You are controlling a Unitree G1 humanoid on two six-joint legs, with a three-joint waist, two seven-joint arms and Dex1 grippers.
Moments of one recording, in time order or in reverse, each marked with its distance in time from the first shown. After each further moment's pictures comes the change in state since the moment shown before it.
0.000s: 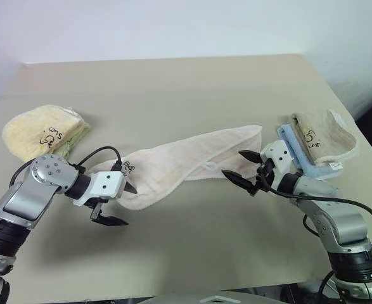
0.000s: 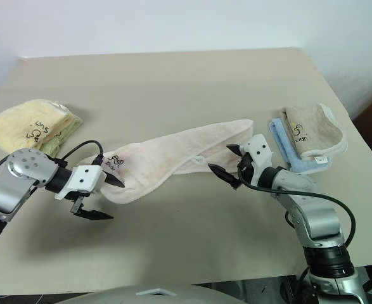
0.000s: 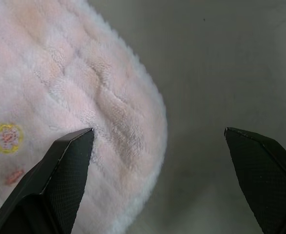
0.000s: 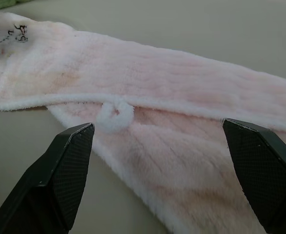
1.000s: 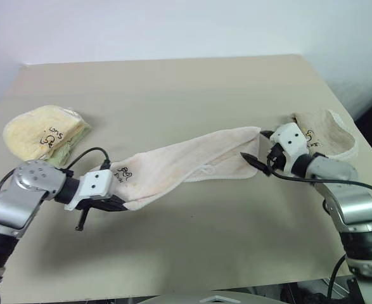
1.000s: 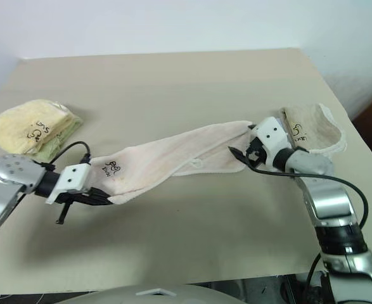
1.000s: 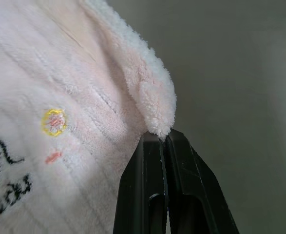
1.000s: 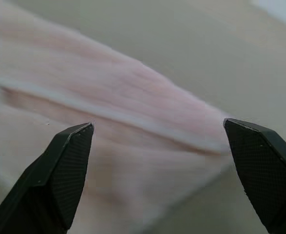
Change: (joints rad) left arm 0.180 0.058 0.187 -0.102 -0.130 0.091 0.033; right arm -0.252 -0.184 0.105 0.361 -0.342 -0.323 -0.033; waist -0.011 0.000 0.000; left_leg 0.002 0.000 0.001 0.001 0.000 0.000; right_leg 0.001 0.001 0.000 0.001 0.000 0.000
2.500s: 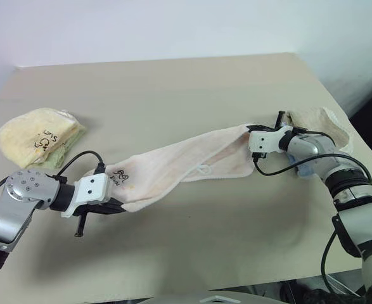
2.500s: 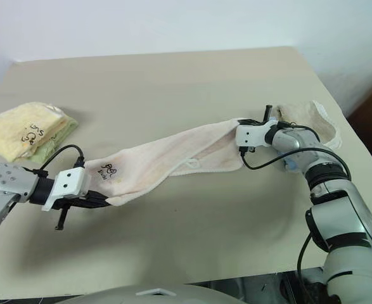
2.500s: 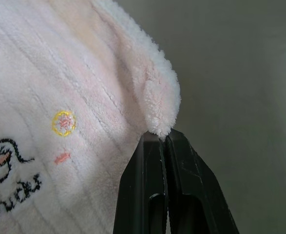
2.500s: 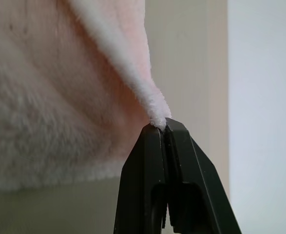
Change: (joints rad) left arm 0.070 -0.016 0.025 -0.051 0.000 0.017 0.122; right arm -0.474 0.015 0.324 0.950 -0.622 -0.893 -0.328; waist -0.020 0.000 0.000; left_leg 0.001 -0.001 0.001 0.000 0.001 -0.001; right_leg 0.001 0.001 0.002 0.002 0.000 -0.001
